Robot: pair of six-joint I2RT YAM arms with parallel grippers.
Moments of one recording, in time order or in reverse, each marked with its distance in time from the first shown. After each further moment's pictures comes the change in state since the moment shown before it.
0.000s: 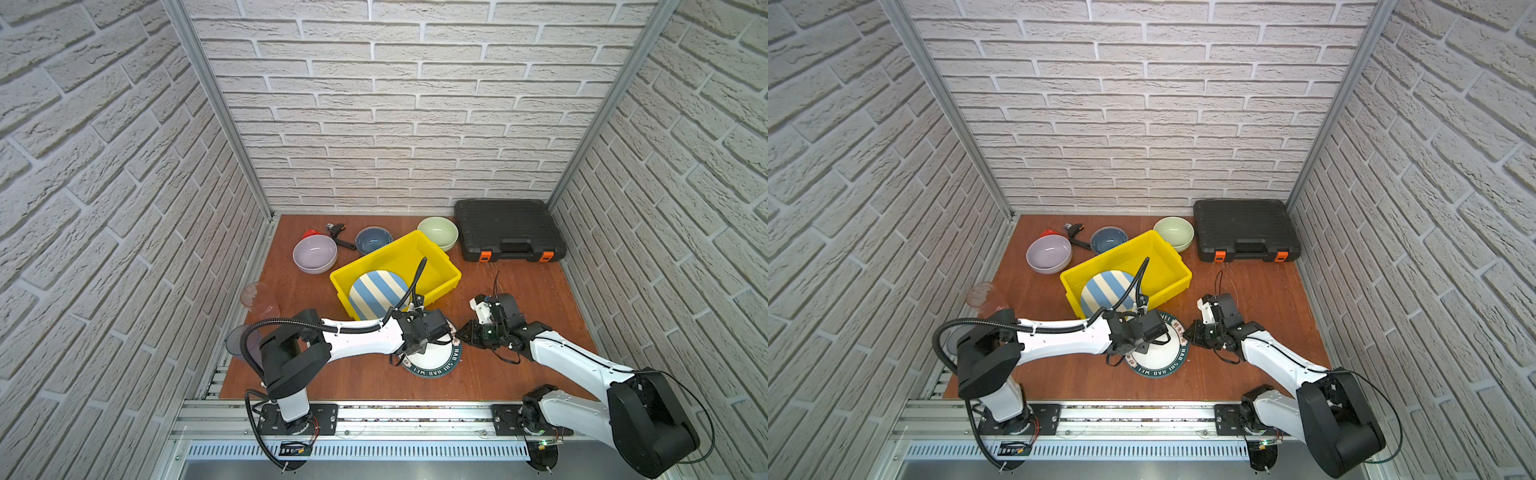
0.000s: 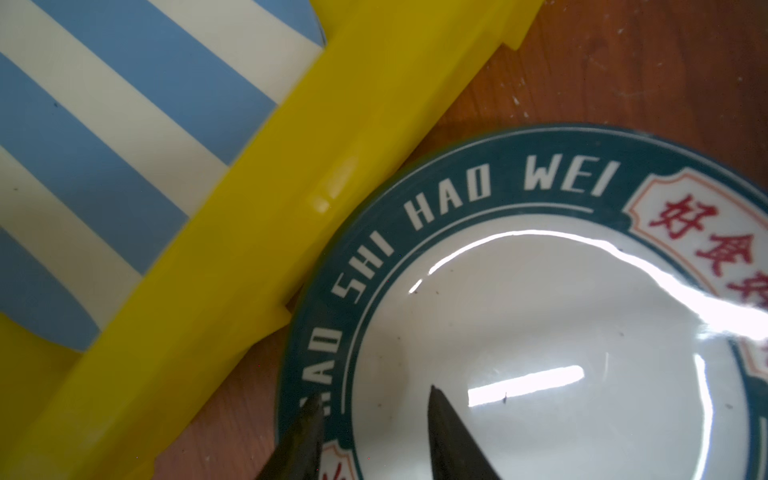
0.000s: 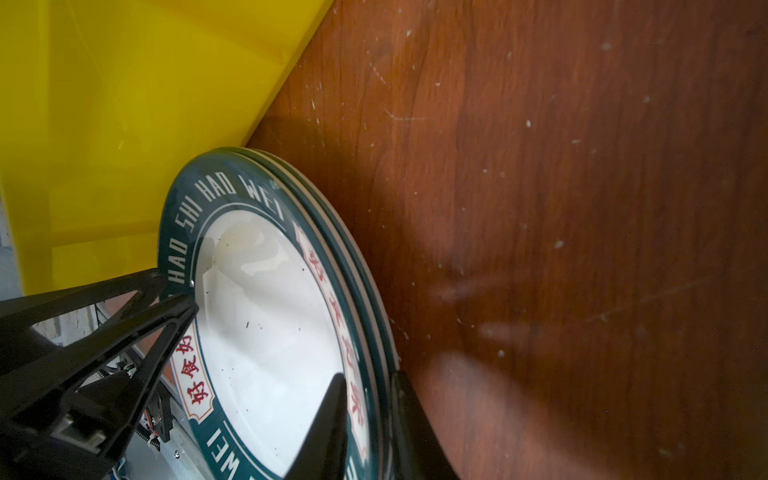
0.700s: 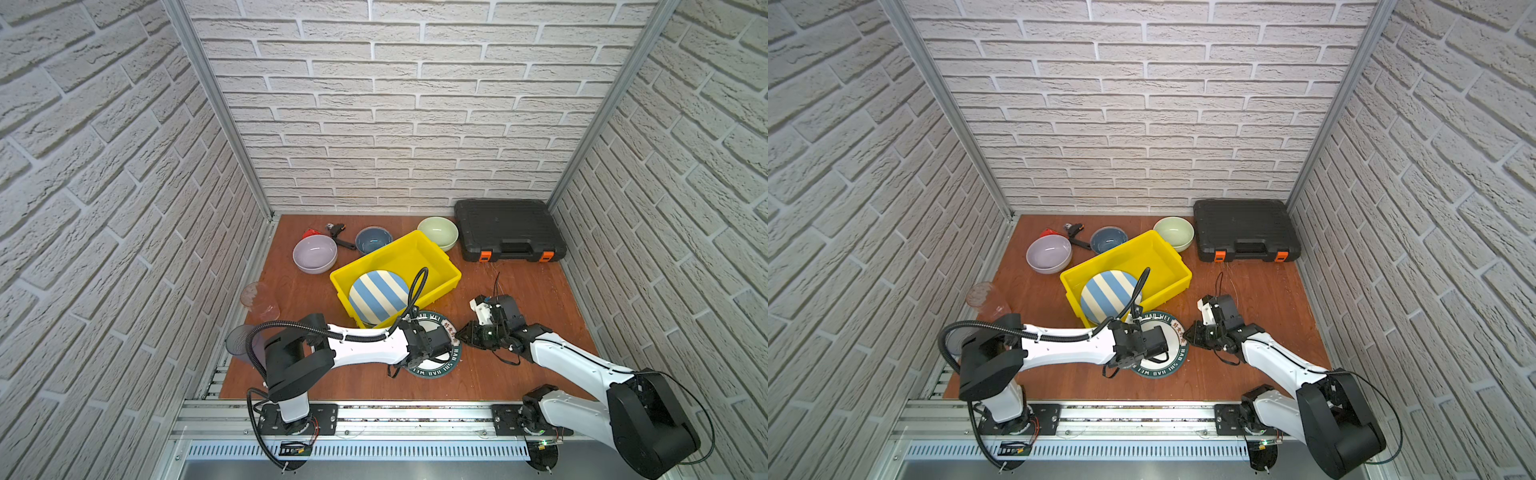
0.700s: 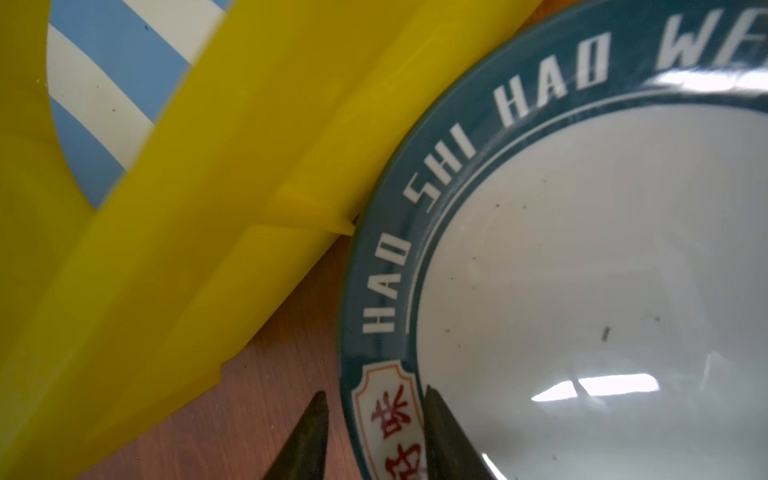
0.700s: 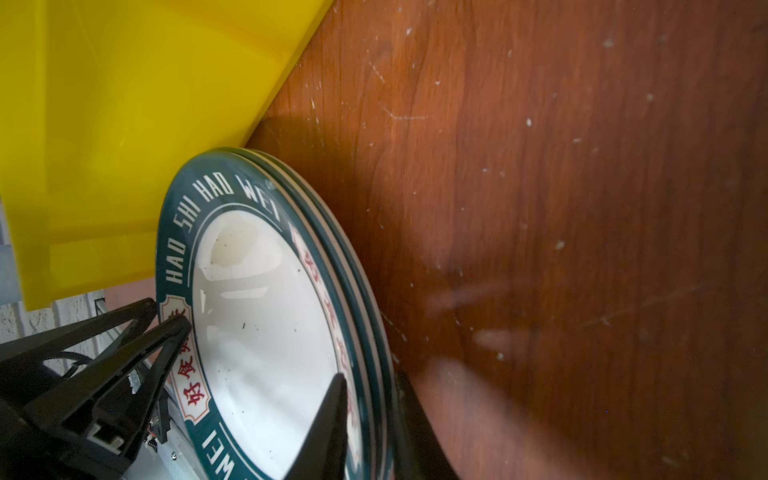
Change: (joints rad) left arm -0.075 0.015 -0.022 -0.153 -0.077 -0.148; right arm 0.000 -0.006 -0.022 0.027 -0.003 0.000
